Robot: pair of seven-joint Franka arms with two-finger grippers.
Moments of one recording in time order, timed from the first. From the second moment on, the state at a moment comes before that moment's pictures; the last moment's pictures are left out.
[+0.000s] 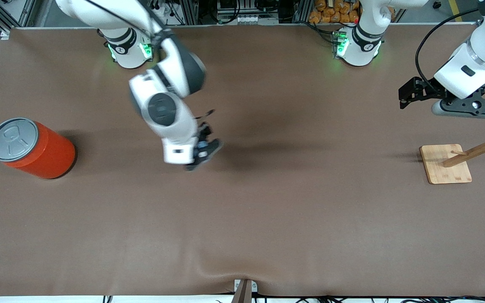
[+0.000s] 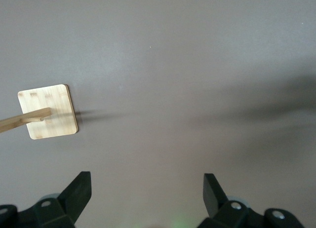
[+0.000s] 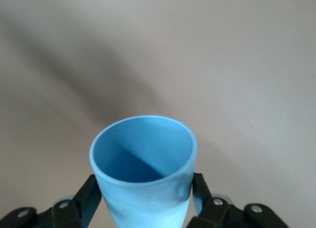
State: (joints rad) left arm -0.26 -0.01 0.07 -1.59 0.02 1.55 -0.07; right arm 0.58 0.54 0.08 -1.47 0.03 1.96 -0.20
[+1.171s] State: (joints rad) left arm -0.26 -0.02 0.07 -1.59 0.02 1.53 -0.07; right arm 0.93 0.80 0.06 -1.36 -0.25 2.15 -0.42
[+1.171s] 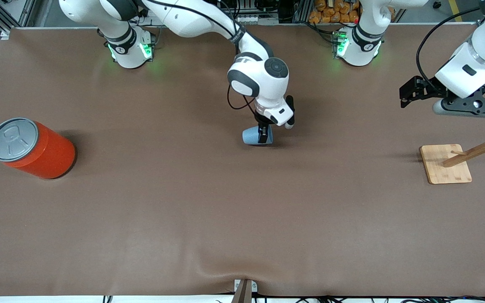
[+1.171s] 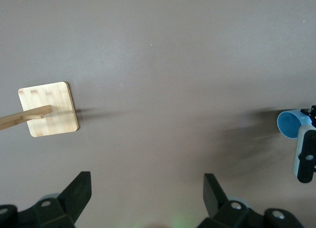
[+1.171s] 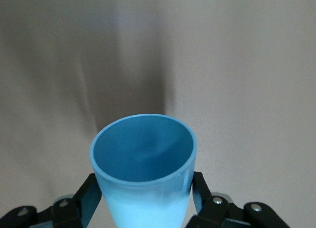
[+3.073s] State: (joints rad) left arm -0.24 0.41 0.05 -1.60 -0.52 1.77 0.16; right arm 0.91 0.81 0.05 -1.32 -0.28 2.15 -0.41
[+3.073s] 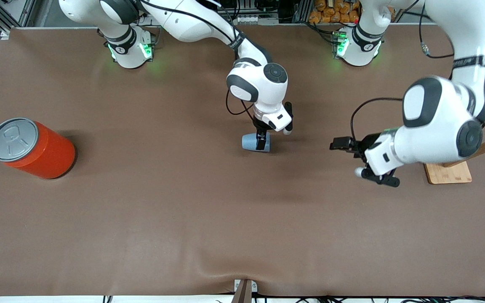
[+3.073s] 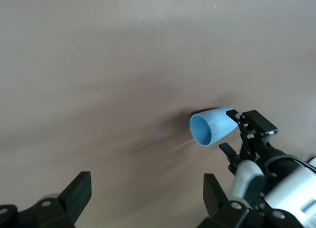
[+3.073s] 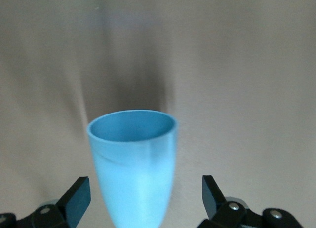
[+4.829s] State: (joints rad) left arm -0.43 0.59 -0.01 -2.06 -1.63 2.09 0.87; right arm 0.03 0.26 0.03 -1.15 -0.03 1.44 -0.28
